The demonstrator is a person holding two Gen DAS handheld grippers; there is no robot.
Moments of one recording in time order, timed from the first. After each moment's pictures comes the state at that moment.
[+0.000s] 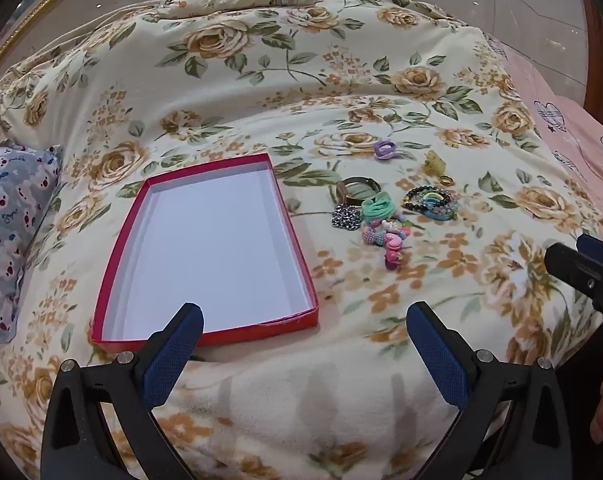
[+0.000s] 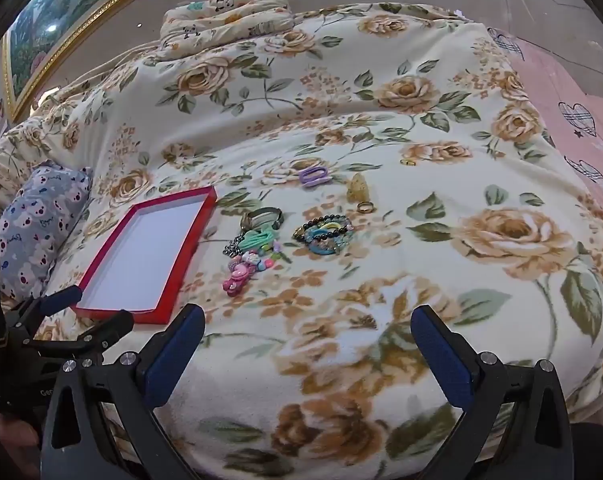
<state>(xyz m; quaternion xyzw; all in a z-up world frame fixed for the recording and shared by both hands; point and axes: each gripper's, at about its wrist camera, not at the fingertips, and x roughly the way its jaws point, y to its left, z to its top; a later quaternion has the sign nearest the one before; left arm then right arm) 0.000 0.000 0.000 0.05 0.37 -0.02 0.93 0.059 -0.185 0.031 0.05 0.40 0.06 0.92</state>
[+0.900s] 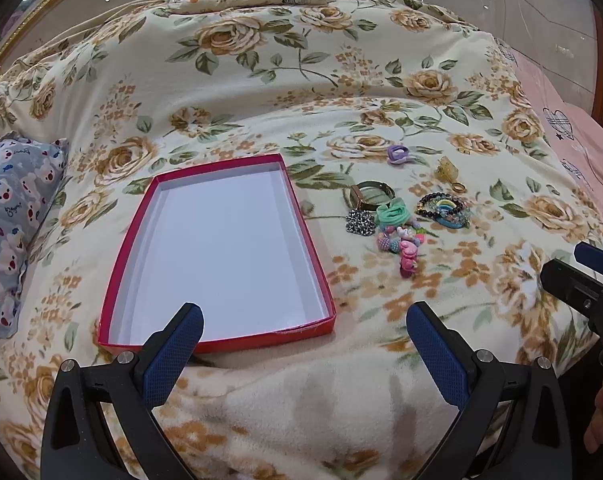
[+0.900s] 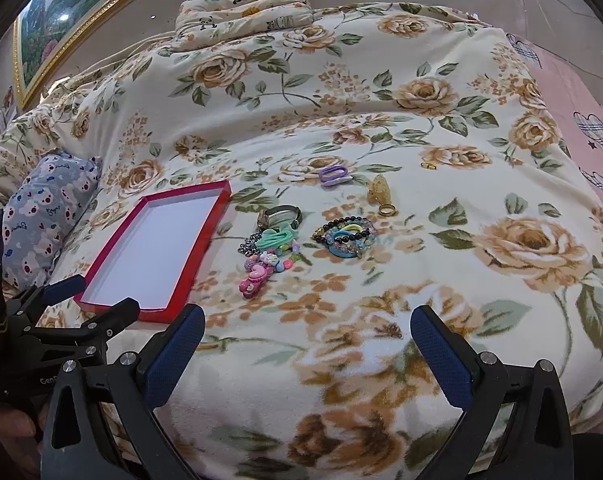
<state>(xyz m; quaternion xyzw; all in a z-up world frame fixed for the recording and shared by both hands) 0.008 0.015 0.004 0.03 0.37 -0.01 0.93 0.070 -0.167 0.028 0.04 0.40 0.07 0.91</state>
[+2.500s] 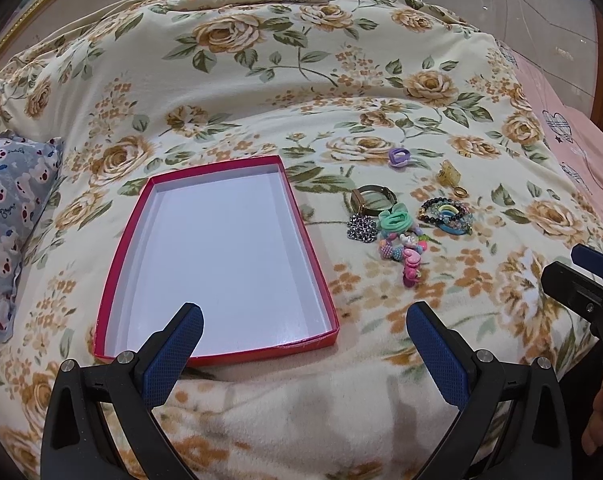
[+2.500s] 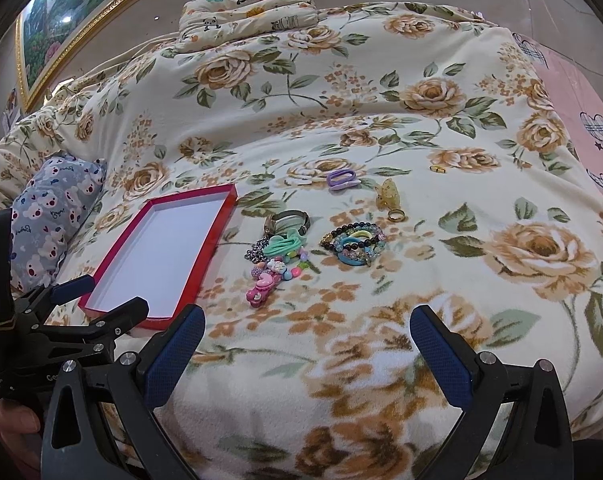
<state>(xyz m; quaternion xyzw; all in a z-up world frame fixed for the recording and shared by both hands) 0.024 0.012 0.001 0.03 0.38 -0.02 0.93 0.073 -0.163 0.031 0.04 0.40 0.08 0.91</state>
